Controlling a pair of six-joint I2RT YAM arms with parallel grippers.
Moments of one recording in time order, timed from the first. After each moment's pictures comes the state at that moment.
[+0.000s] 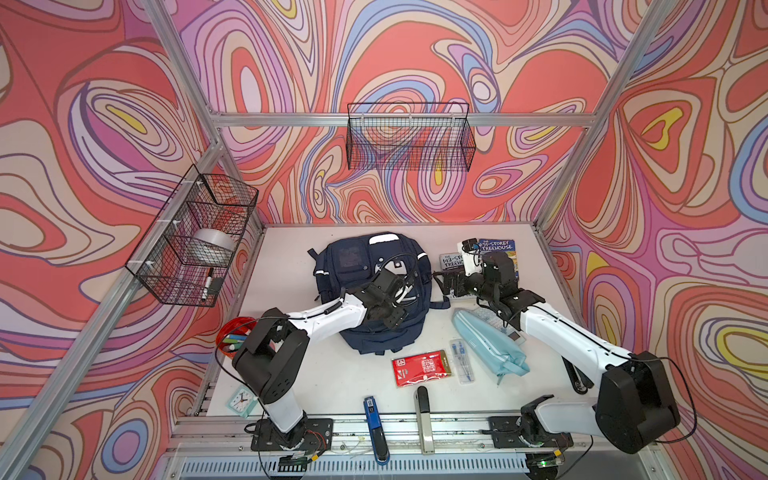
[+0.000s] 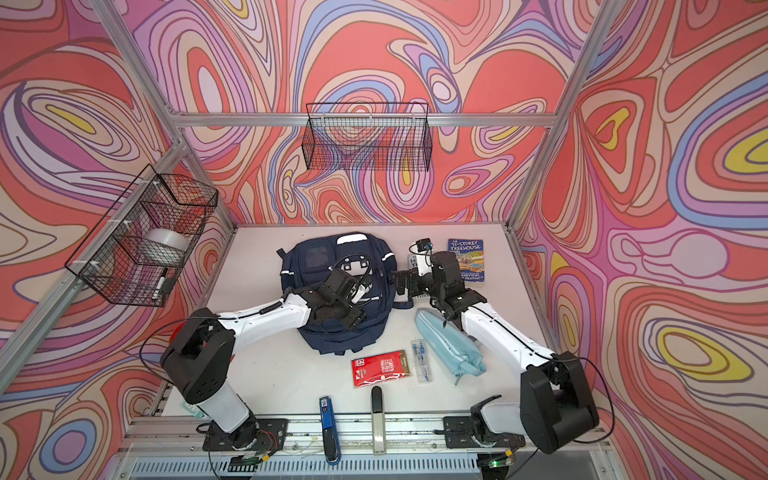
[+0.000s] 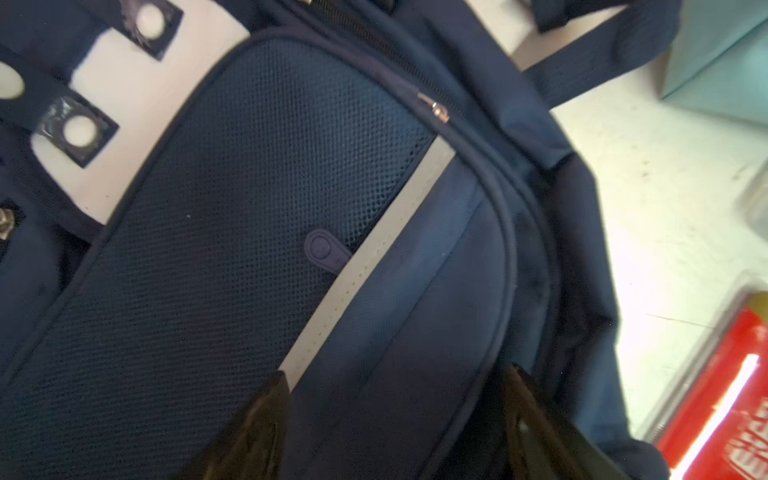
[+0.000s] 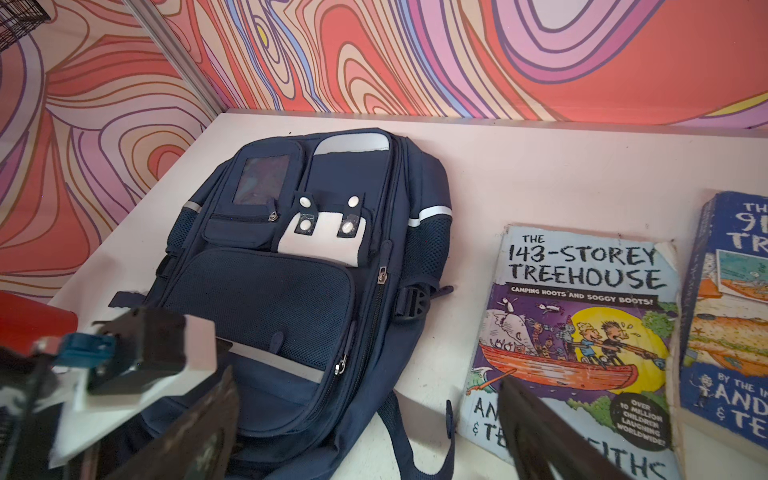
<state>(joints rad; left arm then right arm) -0.70 1.71 1.08 -0.39 -0.06 0.09 0.36 1.34 0.88 -0.03 -0.20 0.17</state>
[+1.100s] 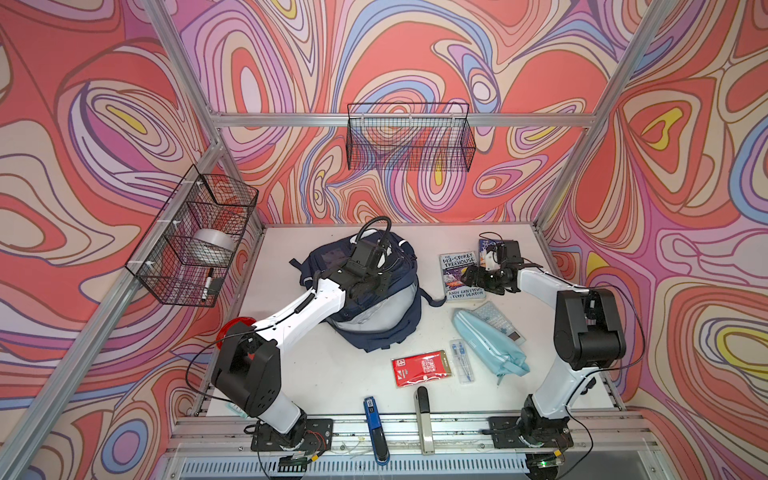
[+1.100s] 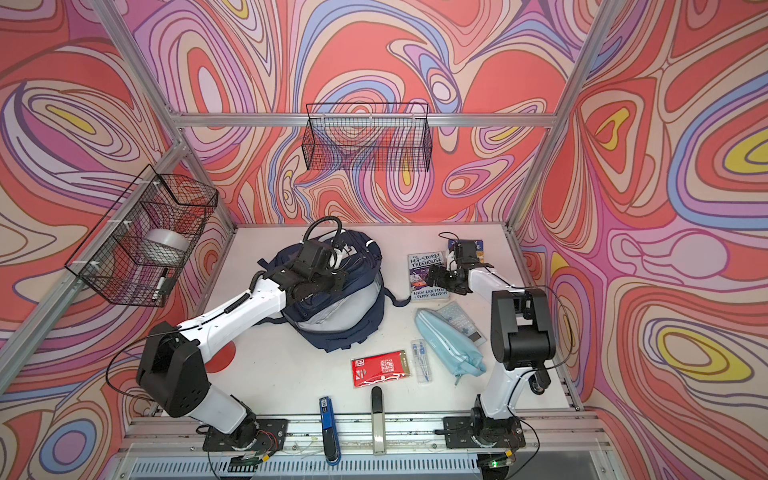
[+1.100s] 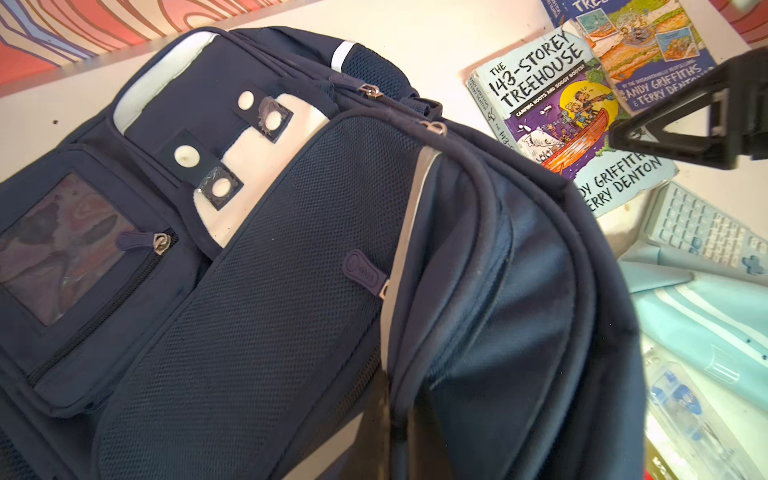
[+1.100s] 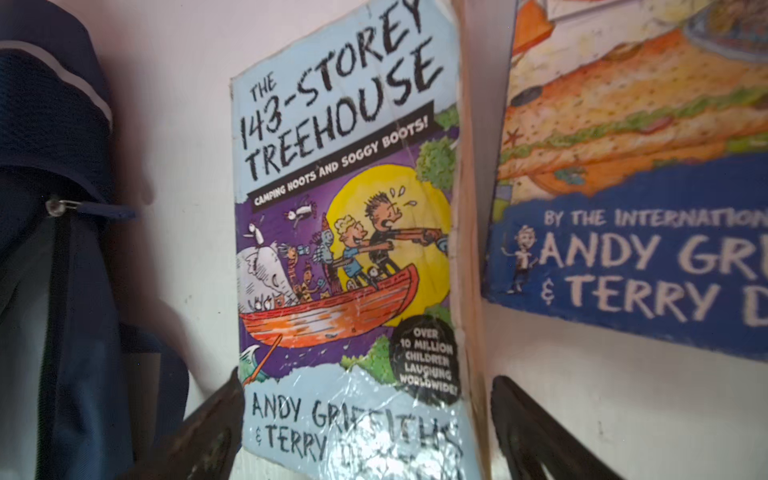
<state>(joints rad) -0.56 1.58 1.24 -0.48 -0.02 -0.17 0.03 1.83 1.17 -0.37 -0.29 0.24</state>
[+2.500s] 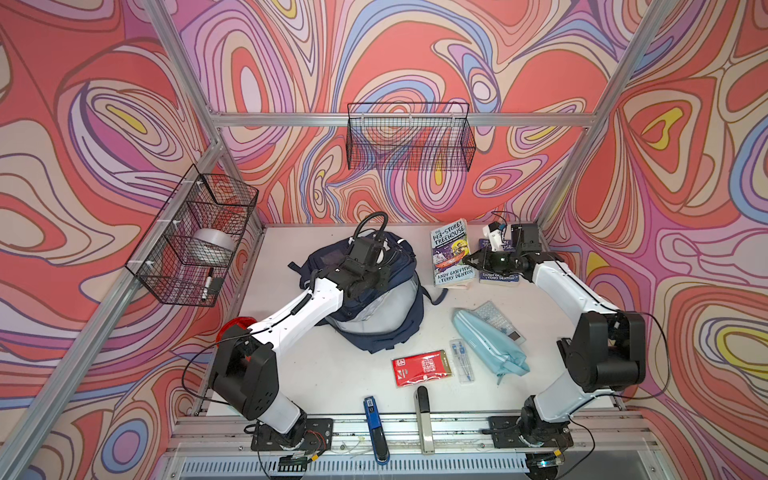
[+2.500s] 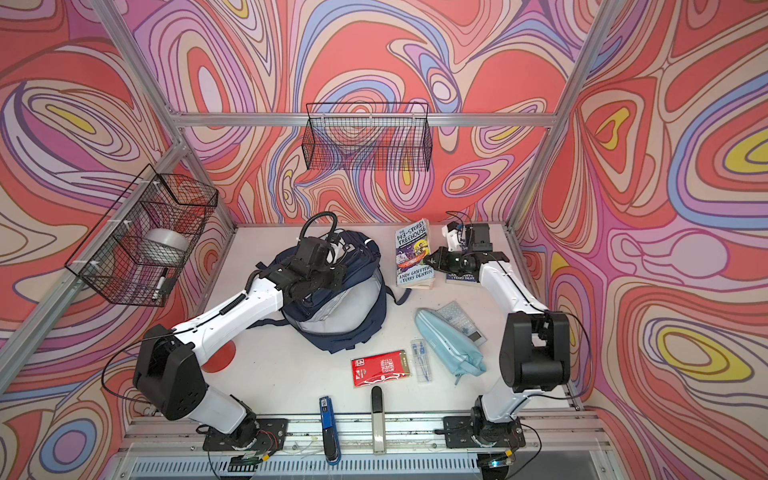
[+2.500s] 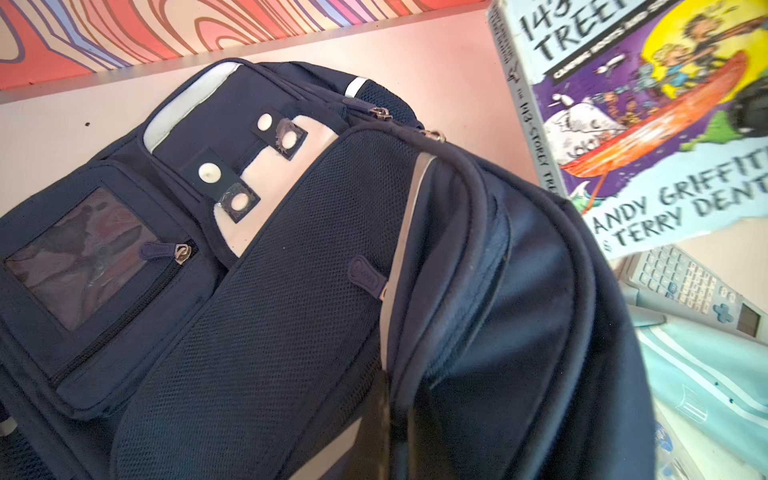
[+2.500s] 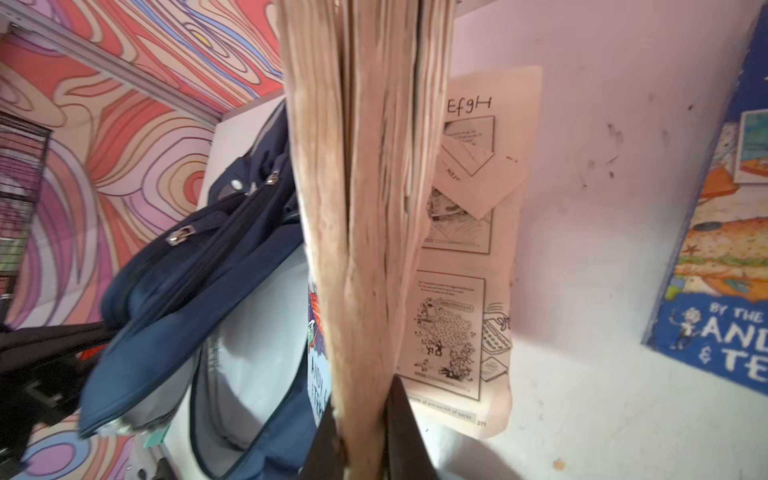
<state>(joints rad) -0.56 1.56 1.26 -0.46 -0.06 -0.24 0.02 1.61 1.26 -0.47 -0.65 0.26</state>
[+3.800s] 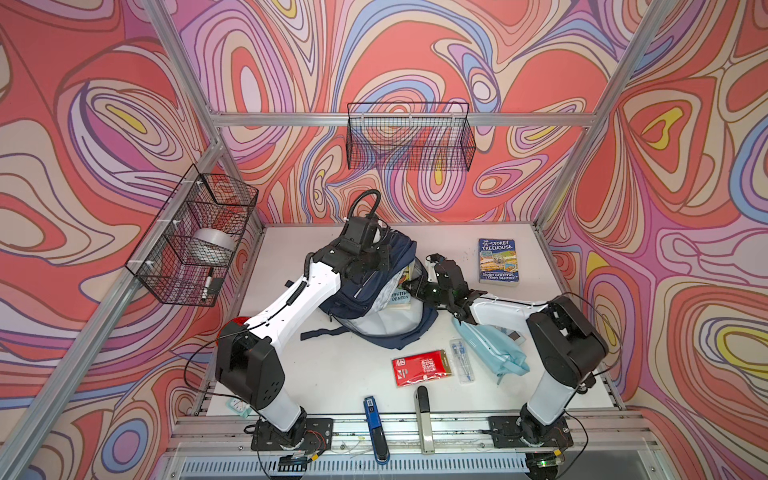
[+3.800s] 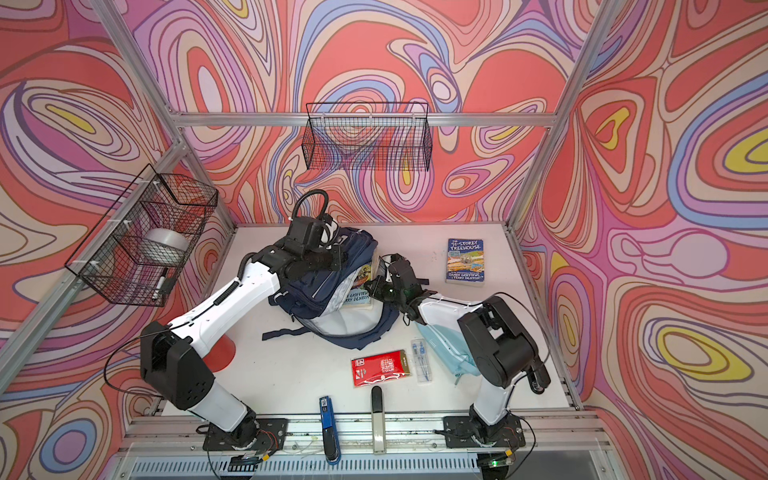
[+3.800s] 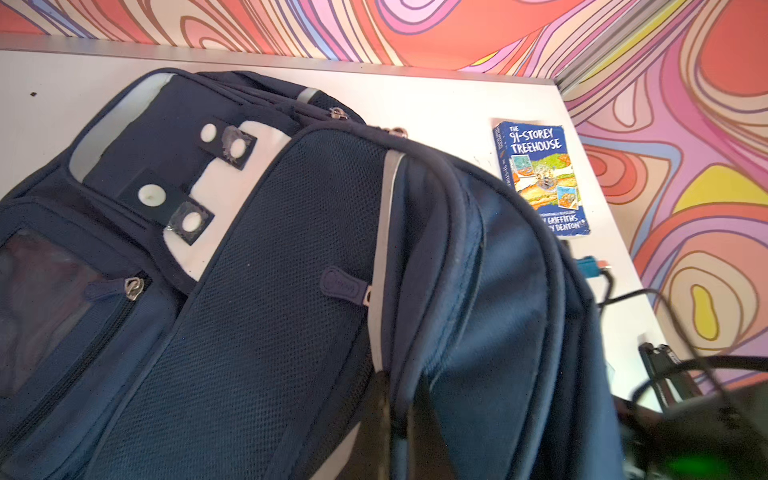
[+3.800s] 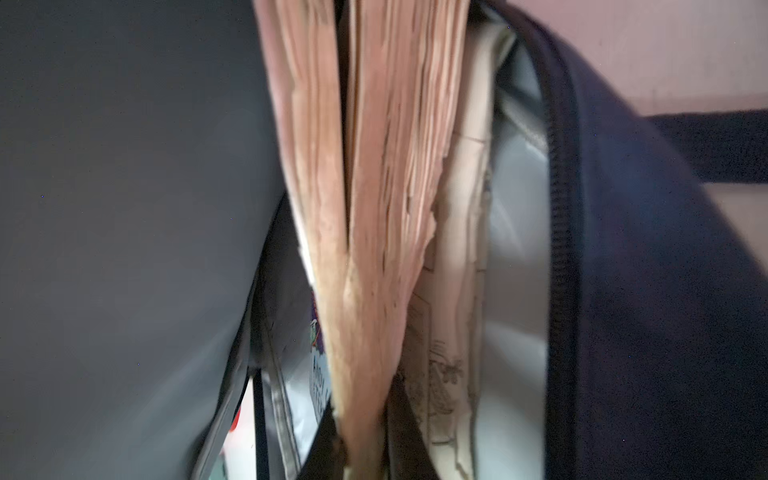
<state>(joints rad) -0.51 1.61 1.48 -0.57 0.09 -0.45 0.58 1.80 0.97 0.32 -0.23 0.87</state>
